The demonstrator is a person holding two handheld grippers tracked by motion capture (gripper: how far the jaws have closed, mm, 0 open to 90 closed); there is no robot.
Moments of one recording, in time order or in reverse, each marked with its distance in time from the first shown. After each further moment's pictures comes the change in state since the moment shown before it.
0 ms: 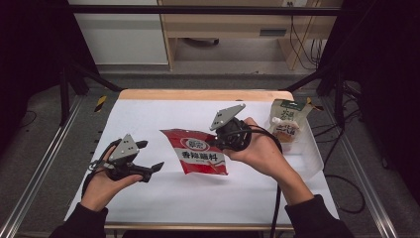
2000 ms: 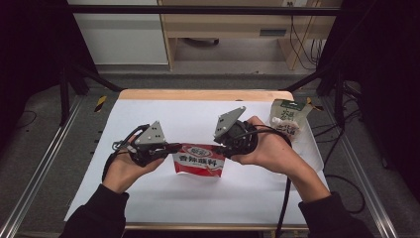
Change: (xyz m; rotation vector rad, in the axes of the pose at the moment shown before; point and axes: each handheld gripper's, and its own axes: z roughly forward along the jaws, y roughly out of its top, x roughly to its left) left arm -0.017 0.066 0.027 0.066 -0.167 0.151; right arm 0.004 -0.001 -0.017 0.114 0.017 -0.140
